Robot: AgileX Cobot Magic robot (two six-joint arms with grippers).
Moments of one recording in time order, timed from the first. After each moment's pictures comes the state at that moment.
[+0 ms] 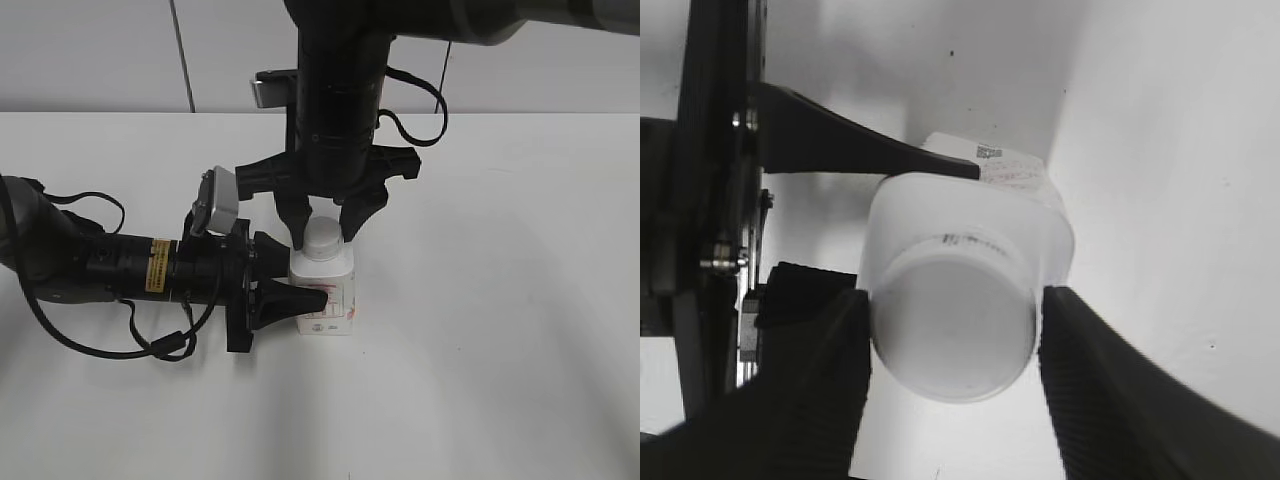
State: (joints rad) left arm -0.29 2.27 -0.97 1.37 -1.19 -0.48; right arm 0.73 2.10 -1.76 0.05 1.22 0.41
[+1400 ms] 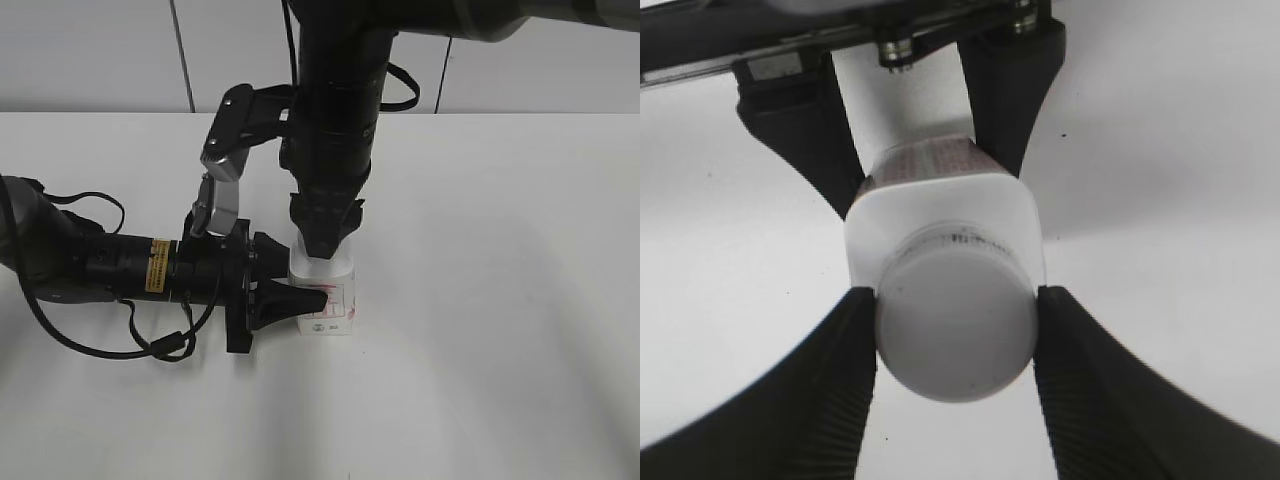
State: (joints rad) left arm -0.29 2.27 -0.97 1.37 -1.18 -0.48; right arm 0.73 2.10 -1.76 0.05 1.21 -0.85
